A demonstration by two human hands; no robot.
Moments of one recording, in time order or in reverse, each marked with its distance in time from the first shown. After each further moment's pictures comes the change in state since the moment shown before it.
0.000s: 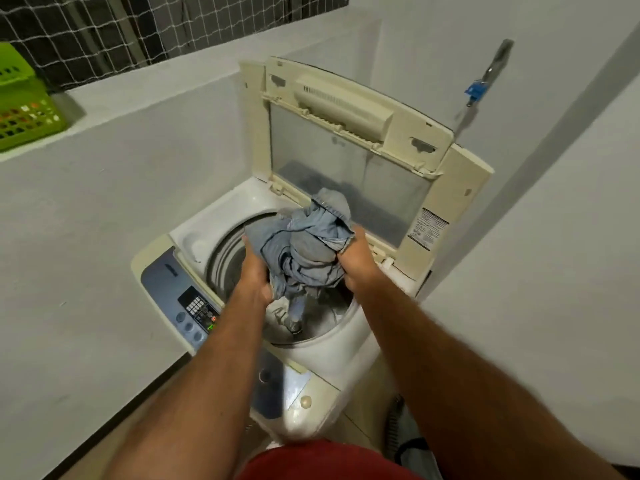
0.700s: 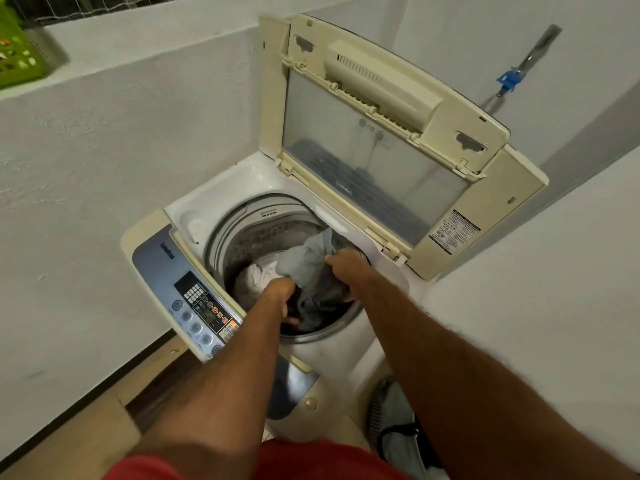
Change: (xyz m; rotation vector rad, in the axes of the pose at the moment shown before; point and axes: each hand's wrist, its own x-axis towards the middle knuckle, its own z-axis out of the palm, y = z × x) left_hand 0.047 -0.049 -0.043 0.600 0.319 -0.388; right_hand 0.025 0.032 0.019 -0.654 -0.150 0.327
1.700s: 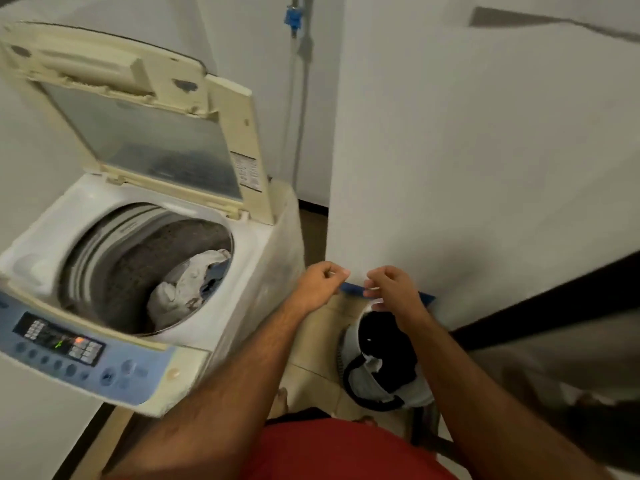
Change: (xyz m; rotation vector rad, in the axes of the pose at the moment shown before) left_hand -0.103 -0.125 0.281 0.746 -0.330 0.680; right_hand -0.138 0.324 -0.176 0.669 0.445 -0.032
